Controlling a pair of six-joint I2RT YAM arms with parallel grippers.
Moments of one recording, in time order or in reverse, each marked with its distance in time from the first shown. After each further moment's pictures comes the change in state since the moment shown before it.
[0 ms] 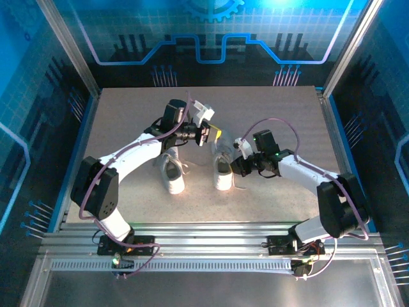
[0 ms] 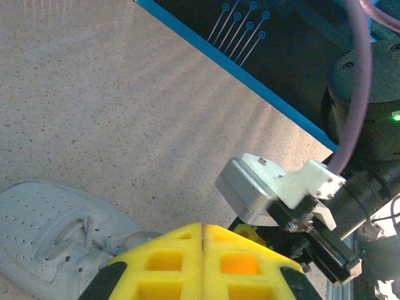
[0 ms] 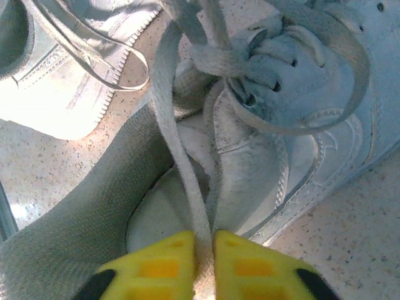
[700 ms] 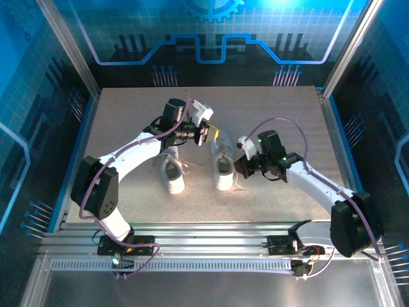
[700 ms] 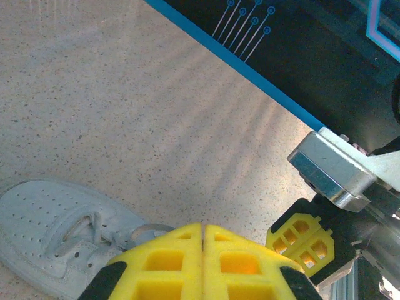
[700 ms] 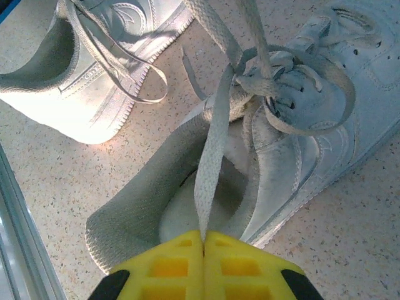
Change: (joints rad) left arm 0.013 0.005 0.009 -0.028 0.000 0.022; right arm 0.014 -0.169 -0.019 -0.066 0.041 -0.002
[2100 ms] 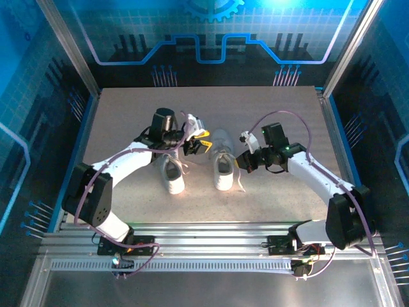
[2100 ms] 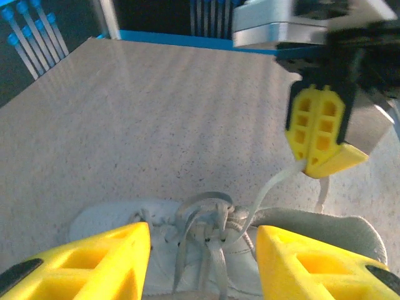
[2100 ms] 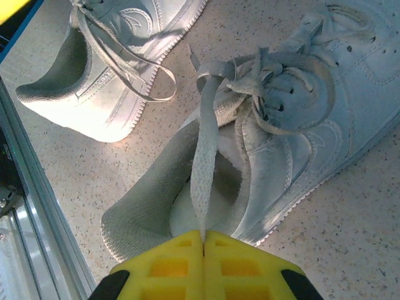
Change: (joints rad) left arm 0.055 -0.083 -0.172 0.097 0.098 0.583; right arm -0.077 0.071 0.126 -0.159 -0.109 -0.040
